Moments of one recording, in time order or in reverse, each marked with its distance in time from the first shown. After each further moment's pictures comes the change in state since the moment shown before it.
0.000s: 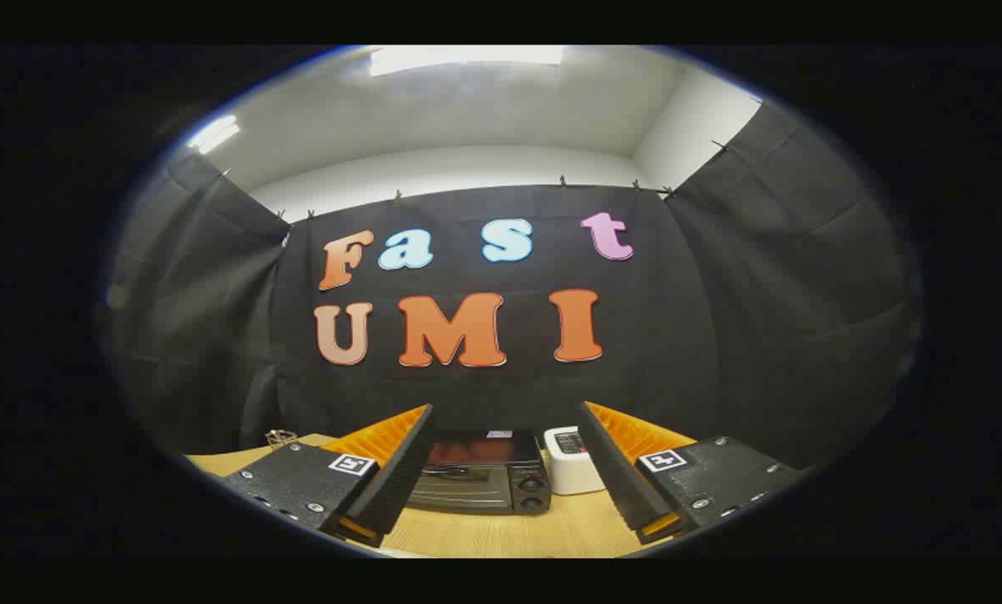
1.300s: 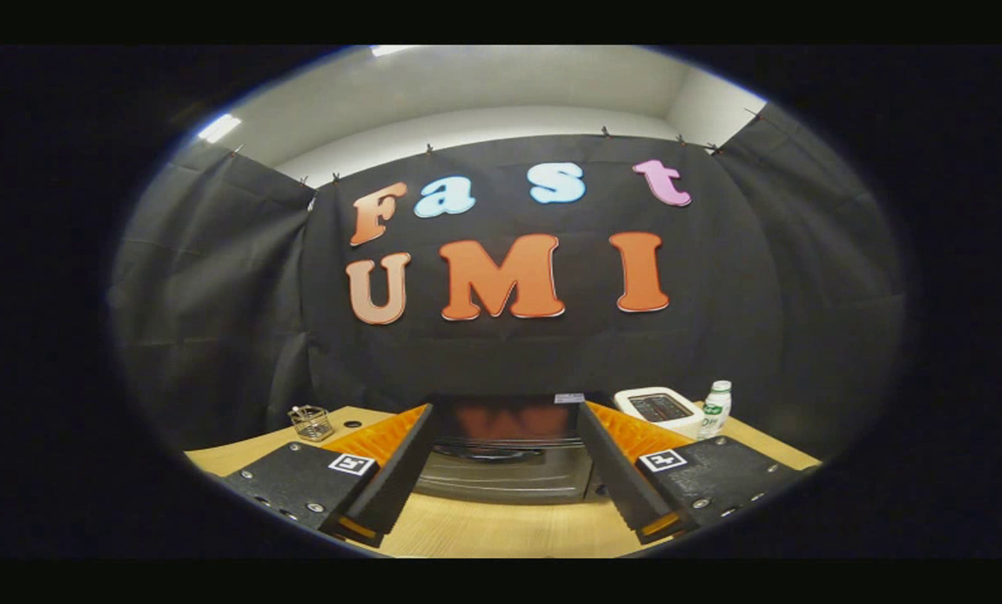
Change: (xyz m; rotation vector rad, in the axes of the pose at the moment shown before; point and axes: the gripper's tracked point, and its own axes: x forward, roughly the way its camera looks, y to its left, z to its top) arm 0.085 0.094 -0.106 0.015 0.193 0.141
